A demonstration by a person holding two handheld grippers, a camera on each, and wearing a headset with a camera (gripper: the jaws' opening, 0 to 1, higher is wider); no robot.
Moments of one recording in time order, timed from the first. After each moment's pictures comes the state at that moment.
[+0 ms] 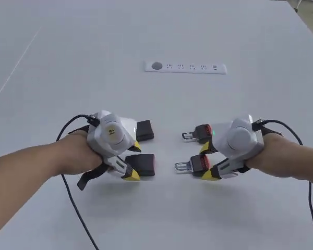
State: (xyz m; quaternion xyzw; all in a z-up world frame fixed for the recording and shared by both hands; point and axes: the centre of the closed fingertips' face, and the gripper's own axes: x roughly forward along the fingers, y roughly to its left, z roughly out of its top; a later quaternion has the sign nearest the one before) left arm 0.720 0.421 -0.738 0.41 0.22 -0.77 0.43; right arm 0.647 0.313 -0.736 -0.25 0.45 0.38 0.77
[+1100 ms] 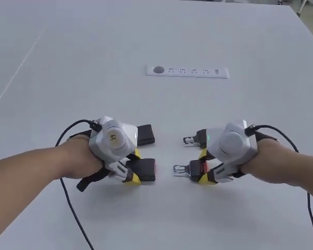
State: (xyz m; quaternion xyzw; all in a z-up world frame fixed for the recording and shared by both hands) left arm 0.724 0.425 -0.746 0.41 0.24 -0.77 0.43; right arm 0.657 0.319 -0.744 -0.24 0.46 0.36 0.78
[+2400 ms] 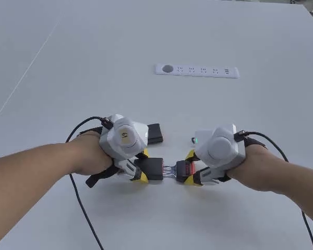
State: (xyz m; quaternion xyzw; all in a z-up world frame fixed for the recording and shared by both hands) left arm 0.724 0.424 -0.746 0.41 0.24 -0.77 0.42; right arm 0.683 0.365 -0.742 -0.24 0.42 0.38 0.79
